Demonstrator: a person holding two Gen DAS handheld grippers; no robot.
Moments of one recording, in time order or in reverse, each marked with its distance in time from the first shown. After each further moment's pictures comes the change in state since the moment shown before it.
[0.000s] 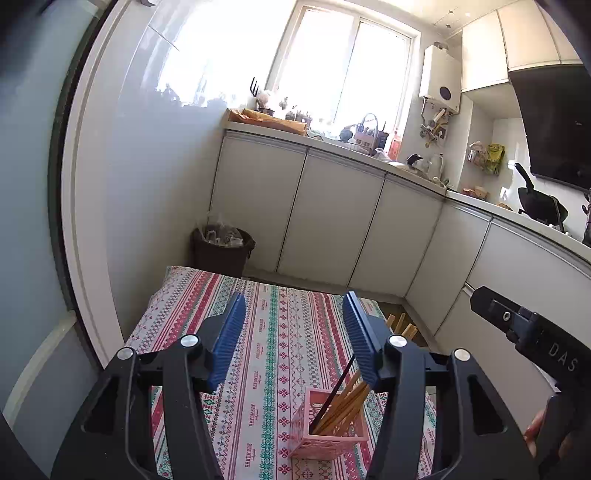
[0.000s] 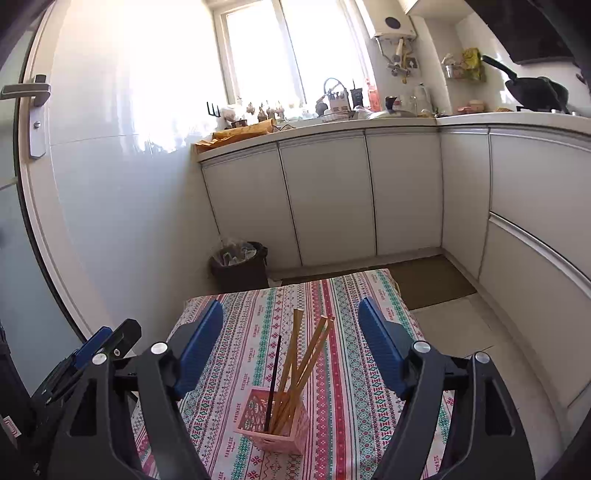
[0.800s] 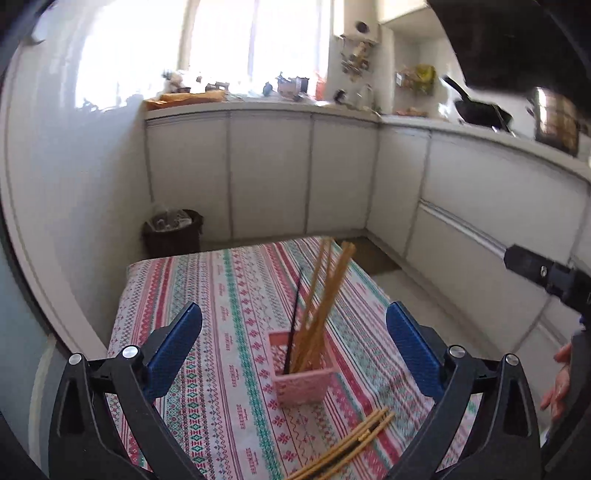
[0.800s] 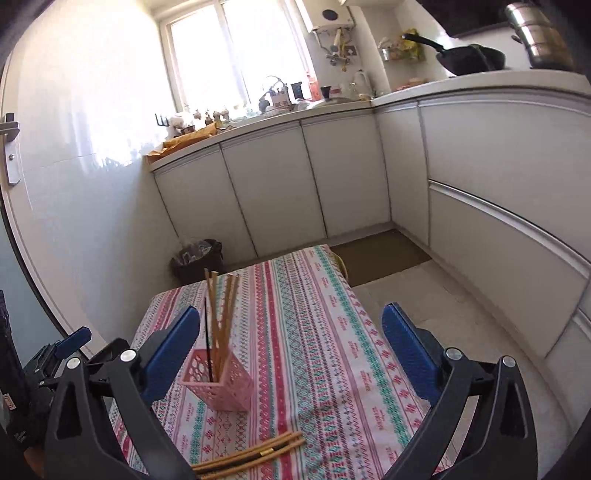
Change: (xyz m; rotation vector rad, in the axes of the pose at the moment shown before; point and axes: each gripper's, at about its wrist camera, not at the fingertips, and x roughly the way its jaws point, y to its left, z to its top) left arm -0.011 -0.050 -0.039 0.343 0.206 -0.204; right arm -0.072 -0.090 -0.049 0.151 0.016 -0.143
